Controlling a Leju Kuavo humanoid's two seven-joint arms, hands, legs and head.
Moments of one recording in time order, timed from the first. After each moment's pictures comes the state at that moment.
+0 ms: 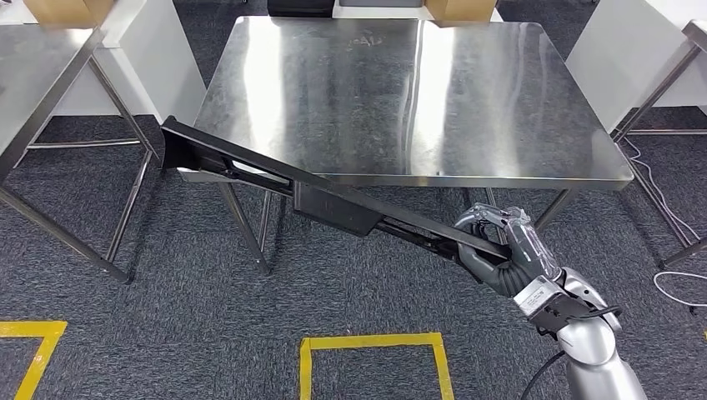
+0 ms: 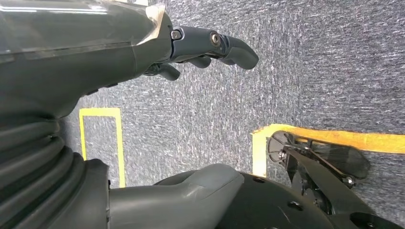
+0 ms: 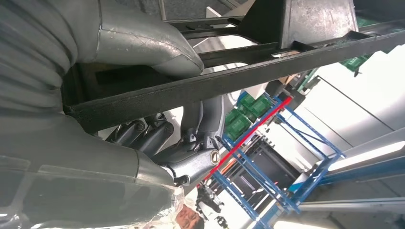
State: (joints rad) left arm -0.05 -0.13 -1.26 -0.05 1.56 0.32 -0.32; right arm -0.23 -0.29 0.17 -1.62 0.39 0.27 -0.67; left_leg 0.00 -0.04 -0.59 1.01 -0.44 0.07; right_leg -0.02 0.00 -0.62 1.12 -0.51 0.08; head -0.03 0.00
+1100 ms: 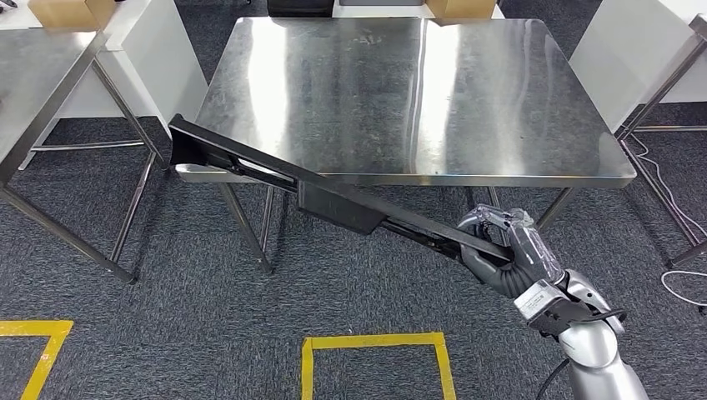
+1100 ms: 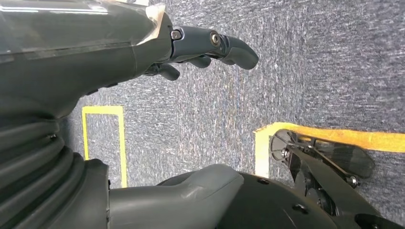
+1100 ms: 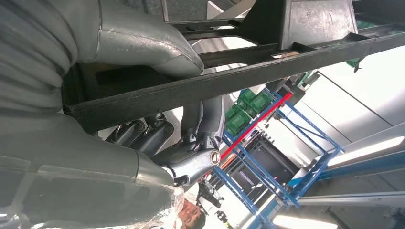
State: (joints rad) left arm -0.05 -0.12 -1.27 -0.05 1.57 0.30 -0.31; right arm -0.22 -0.29 0.16 -1.64 0.42 0.26 -0.68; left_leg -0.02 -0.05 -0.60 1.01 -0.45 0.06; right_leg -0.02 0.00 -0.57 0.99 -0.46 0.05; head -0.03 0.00
